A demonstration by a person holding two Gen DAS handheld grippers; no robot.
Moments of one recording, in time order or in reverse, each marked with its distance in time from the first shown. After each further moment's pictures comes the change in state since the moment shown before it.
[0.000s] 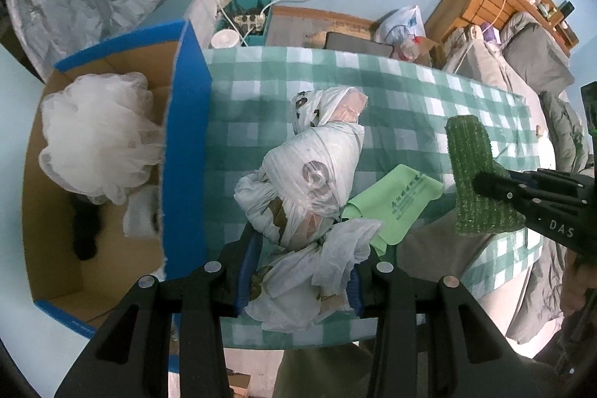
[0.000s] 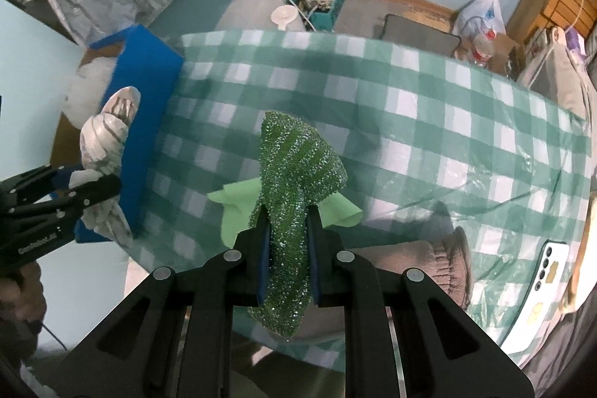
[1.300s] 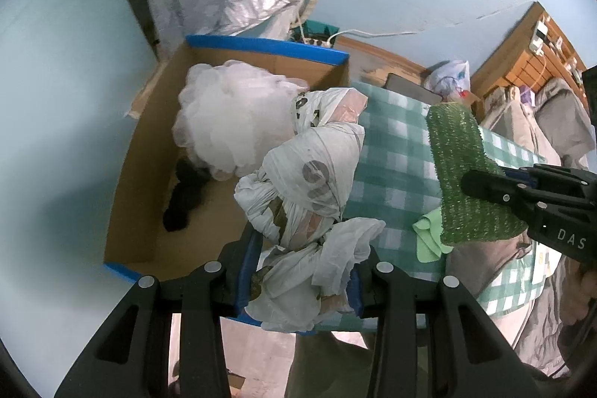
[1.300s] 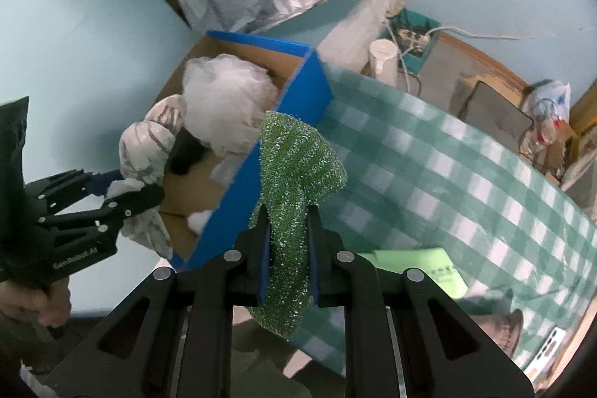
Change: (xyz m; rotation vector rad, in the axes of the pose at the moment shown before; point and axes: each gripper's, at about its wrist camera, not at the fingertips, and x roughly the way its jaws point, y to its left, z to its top) left arm -0.069 0.113 -0.032 -0.210 -0.103 0.090; right arm -0.002 0.161 0.048 -0.272 -0.023 0.142
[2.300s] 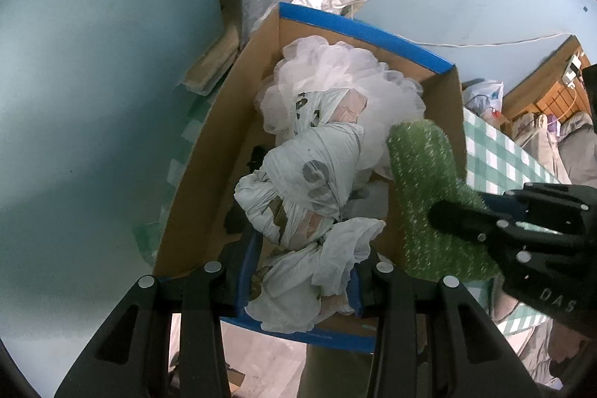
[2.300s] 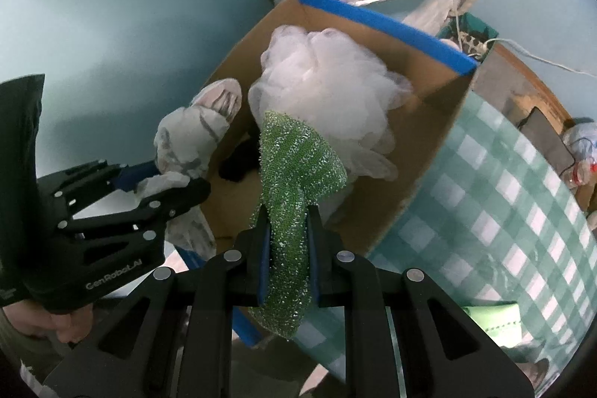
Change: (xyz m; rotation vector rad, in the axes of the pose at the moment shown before) left arm 0.037 0.094 -0.002 -0.121 0.023 0.040; right arm 0.099 0.100 0.042 -0.119 0.119 0.068
